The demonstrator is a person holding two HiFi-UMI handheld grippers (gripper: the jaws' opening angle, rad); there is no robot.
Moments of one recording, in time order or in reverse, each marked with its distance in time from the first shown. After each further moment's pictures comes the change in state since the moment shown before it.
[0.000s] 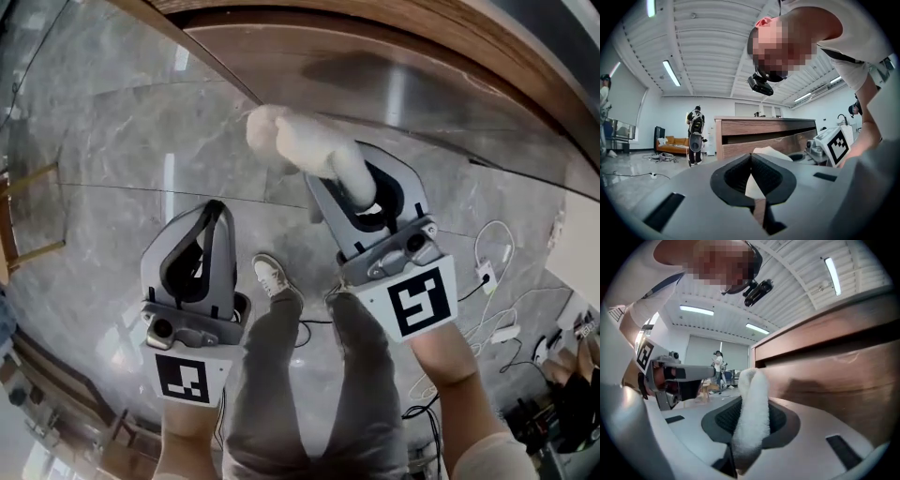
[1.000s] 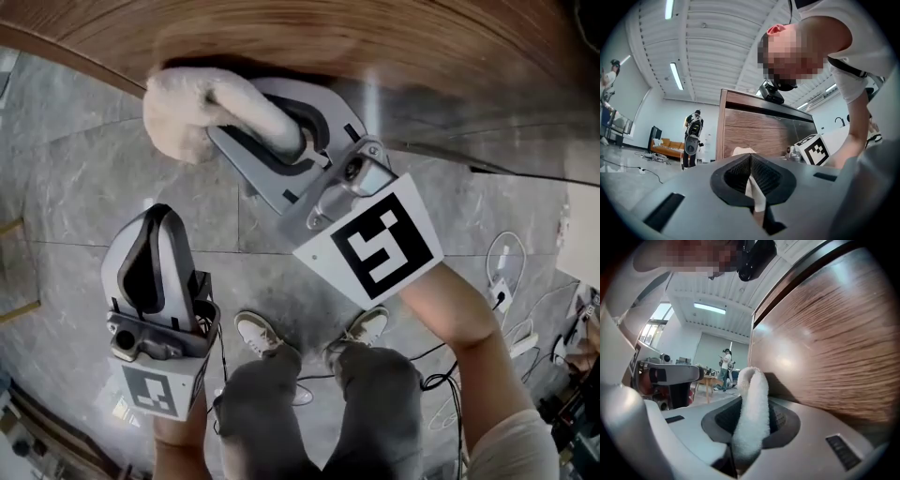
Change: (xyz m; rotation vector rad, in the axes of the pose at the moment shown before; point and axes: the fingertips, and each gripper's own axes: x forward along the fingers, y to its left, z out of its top) left arm 0.045 -0.004 -0.154 -0.018 -0.163 -0.034; right arm 0.074 -0.041 -0.144 -0.057 -0.028 0.102
